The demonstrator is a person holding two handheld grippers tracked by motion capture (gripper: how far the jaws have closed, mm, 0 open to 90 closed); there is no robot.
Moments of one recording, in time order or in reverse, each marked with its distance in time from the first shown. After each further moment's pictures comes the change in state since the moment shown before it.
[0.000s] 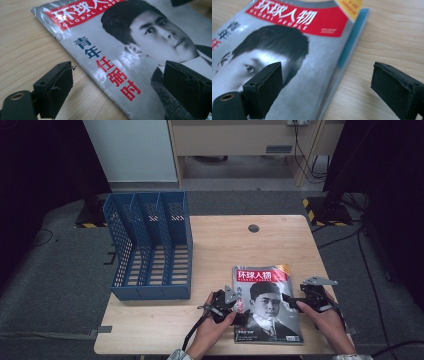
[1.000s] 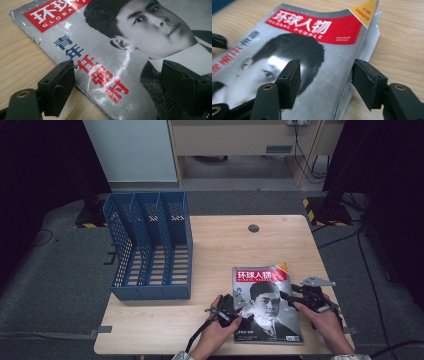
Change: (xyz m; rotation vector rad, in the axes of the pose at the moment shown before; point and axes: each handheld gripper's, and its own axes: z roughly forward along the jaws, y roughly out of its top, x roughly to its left) left arm -0.015 -0.004 0.013 0.050 0.000 0.100; right arm 0.011 0.004 -0.003 -0.059 0.053 -0.024
